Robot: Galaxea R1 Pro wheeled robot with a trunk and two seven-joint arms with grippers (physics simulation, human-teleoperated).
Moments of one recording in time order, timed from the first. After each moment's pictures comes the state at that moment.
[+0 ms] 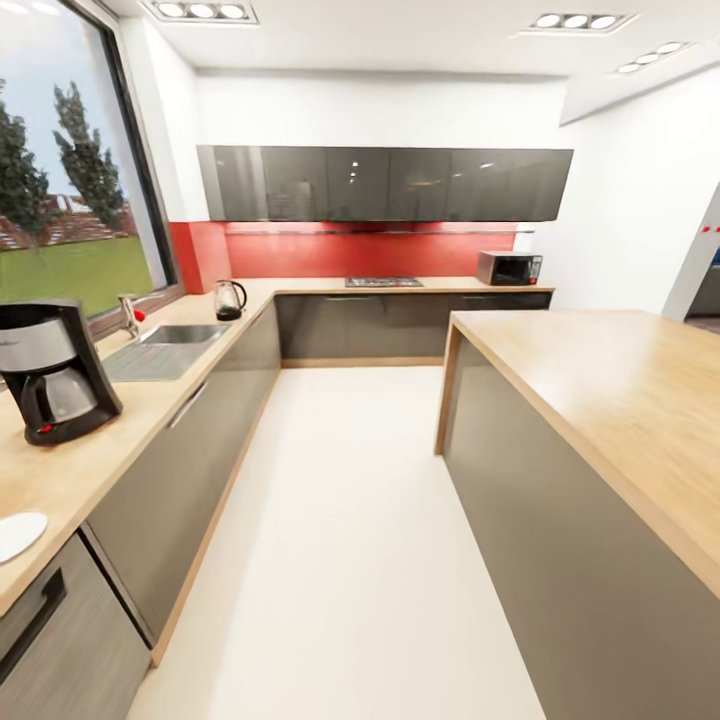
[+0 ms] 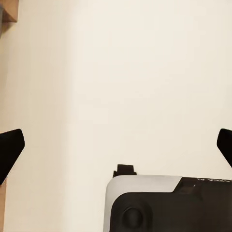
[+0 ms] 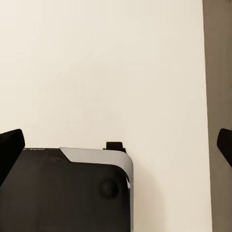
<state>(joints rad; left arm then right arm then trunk) -0.09 0.06 0.01 -0.35 0.07 -0.17 -0.01 -0.01 -0.02 0.00 -0.45 0.01 -0.08 0.00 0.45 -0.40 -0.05</state>
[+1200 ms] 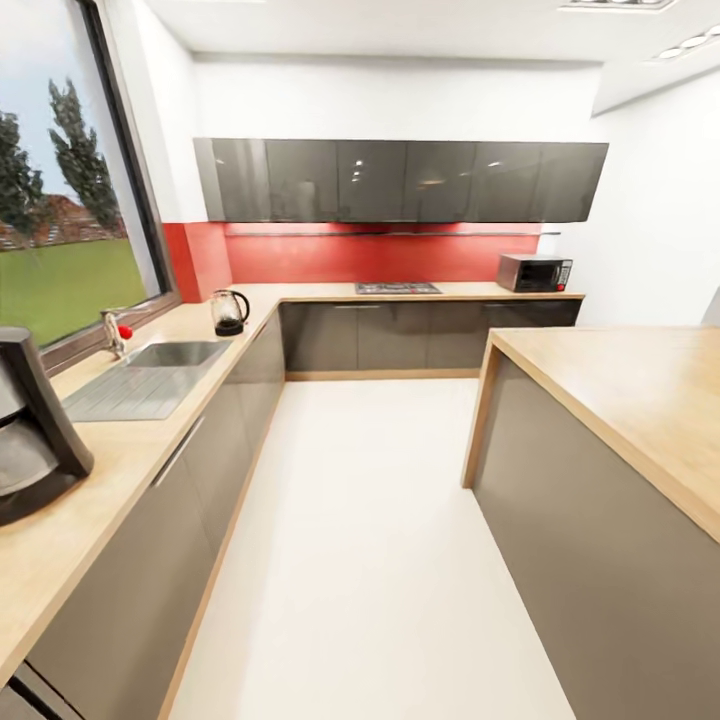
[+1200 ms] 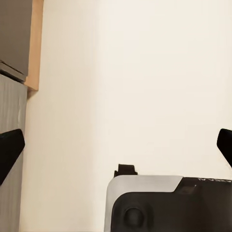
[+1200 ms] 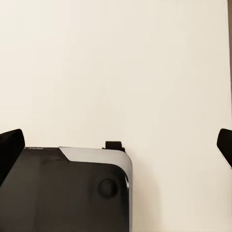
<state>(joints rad) -0.09 0.06 0.01 -0.35 0.07 -0.17 0.00 -0.01 -0.03 0.00 -0.45 0.01 -0.08 0.00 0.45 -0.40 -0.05</state>
